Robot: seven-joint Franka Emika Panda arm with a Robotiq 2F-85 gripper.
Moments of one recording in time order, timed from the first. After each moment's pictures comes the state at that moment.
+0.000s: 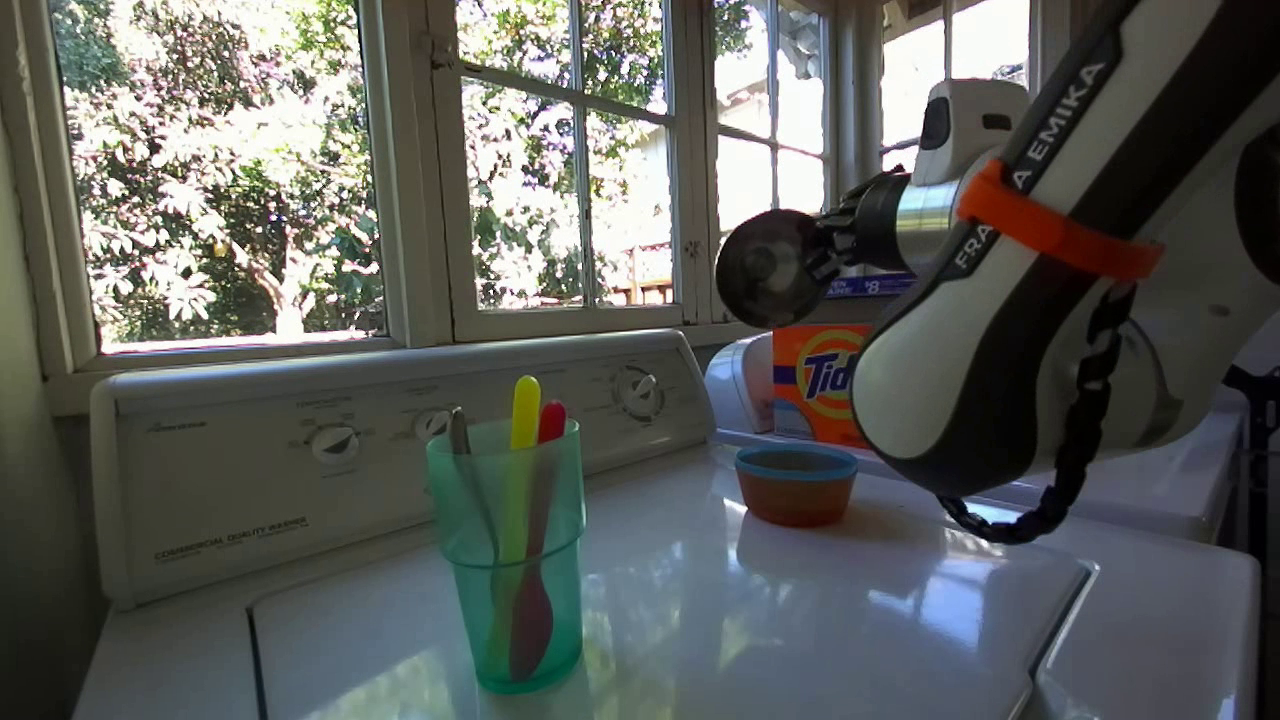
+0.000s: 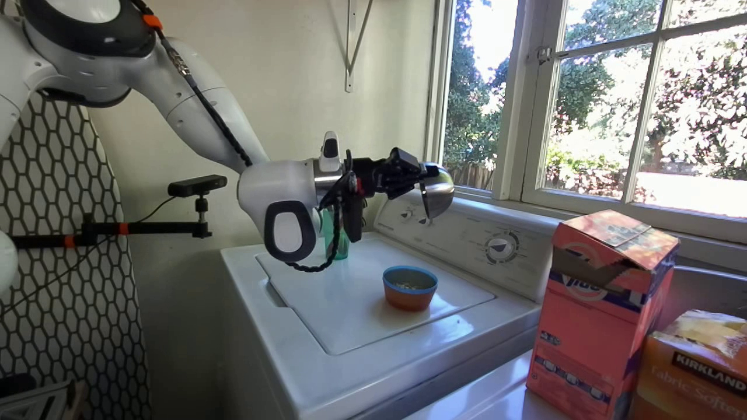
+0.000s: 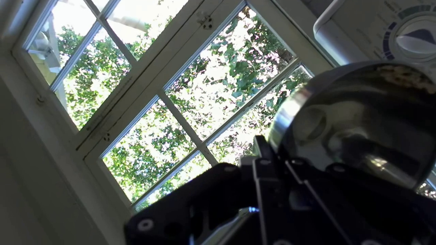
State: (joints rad) arm 1.02 0.51 -0.95 -2.32 0.65 4.22 -0.73
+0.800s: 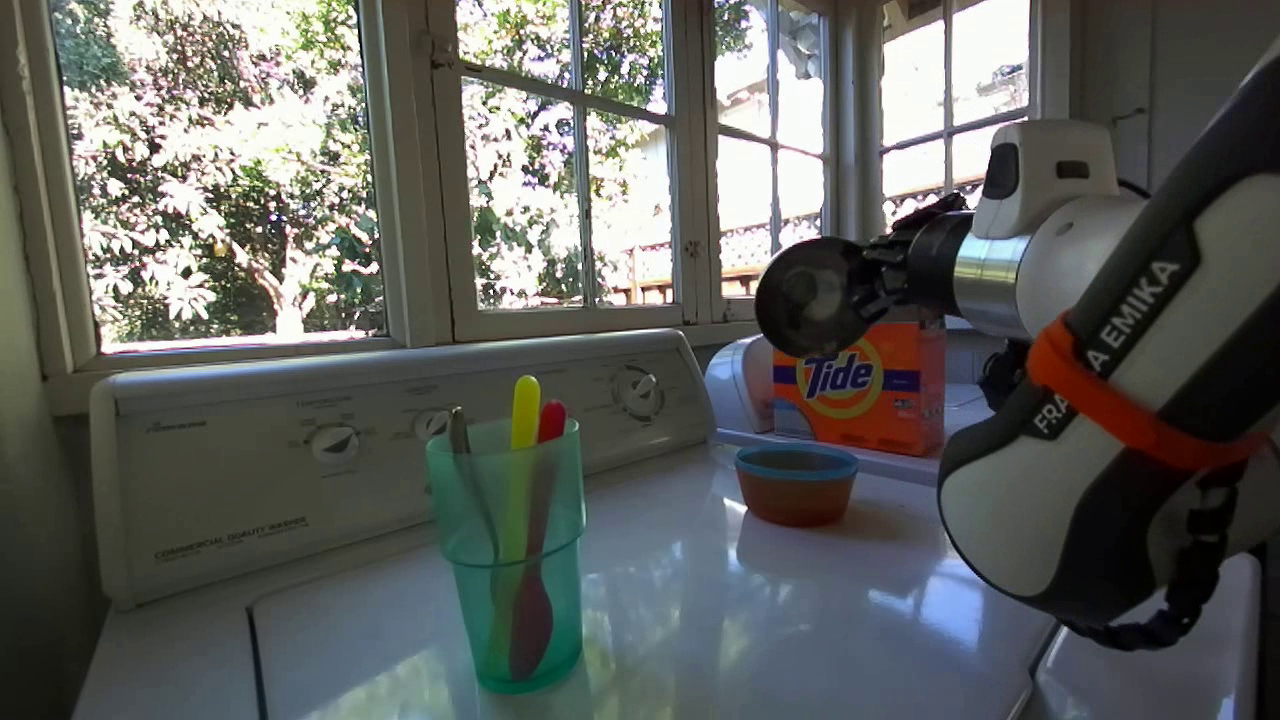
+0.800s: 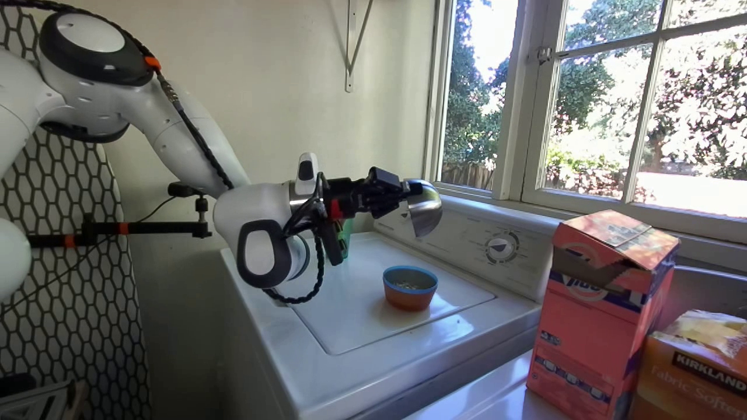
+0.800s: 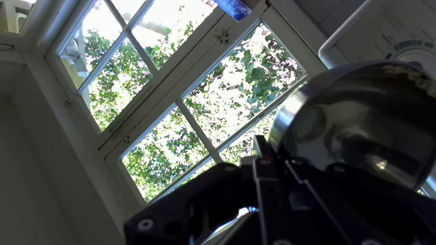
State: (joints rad) arm 1.22 0.74 -1.15 -2.46 0.74 4.22 -0.49
